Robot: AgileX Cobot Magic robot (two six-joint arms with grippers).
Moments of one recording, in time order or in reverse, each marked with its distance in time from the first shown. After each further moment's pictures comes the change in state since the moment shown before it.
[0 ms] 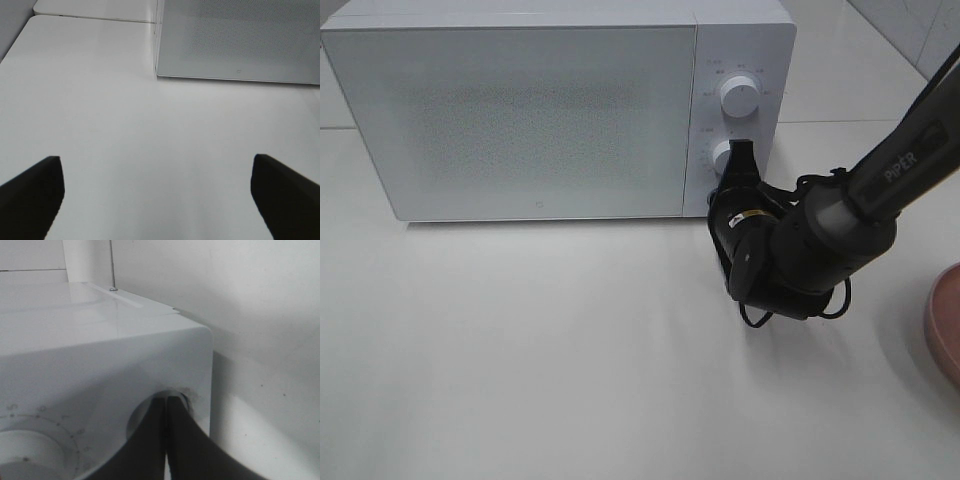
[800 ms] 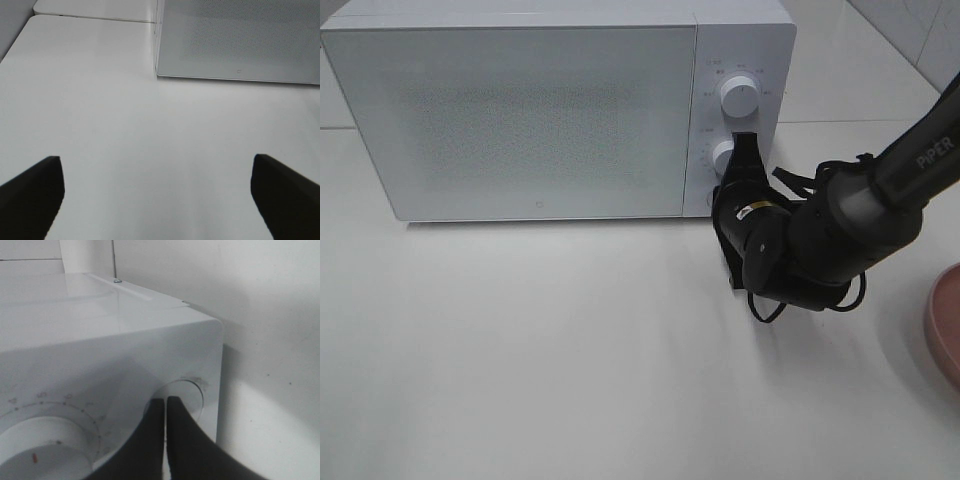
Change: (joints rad) left arm 0.000 0.000 0.000 0.000 0.000 0.000; right arm -0.009 -0.061 0.038 -0.042 0.059 0.000
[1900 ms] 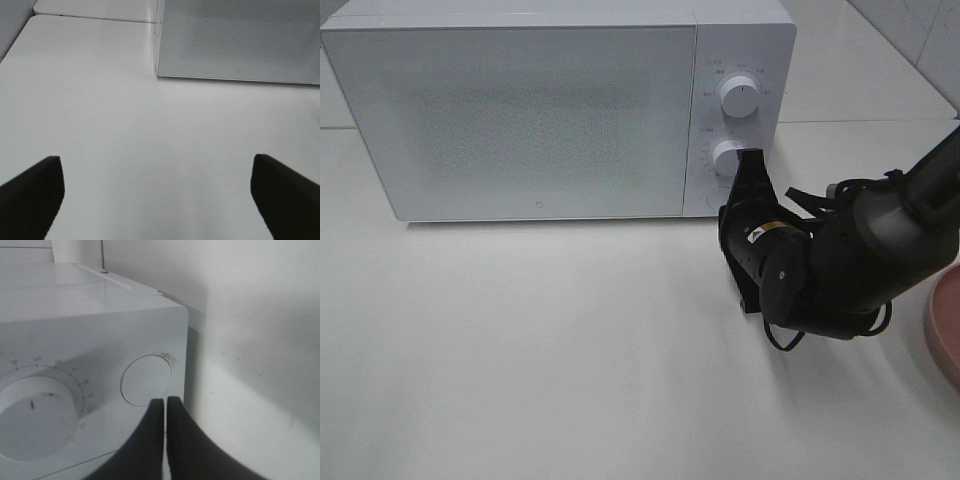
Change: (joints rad) left arm 0.000 0.000 0.000 0.000 0.000 0.000; right arm 0.042 -0.070 0.120 -0.002 -0.015 0.008
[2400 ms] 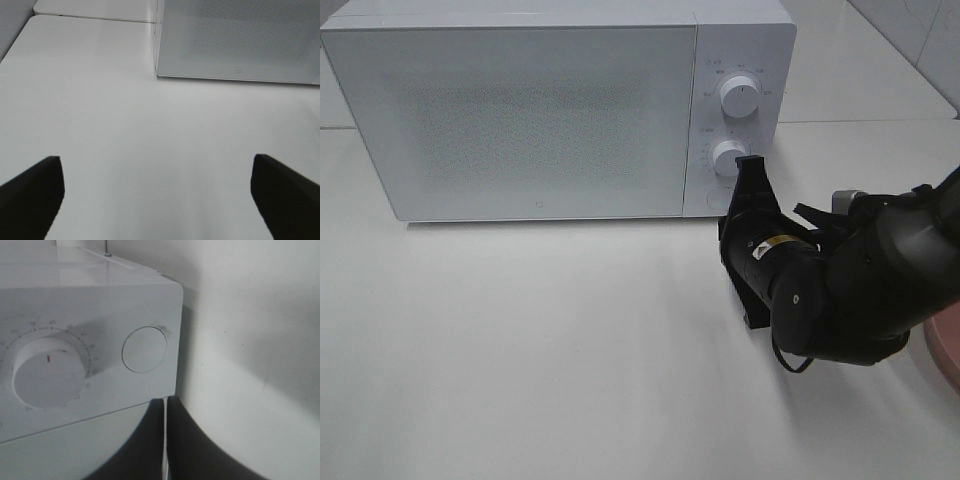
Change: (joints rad) left arm 0.000 0.000 0.000 0.000 0.000 0.000; right arm 0.064 -0.066 0.093 0.015 -0.027 0.000
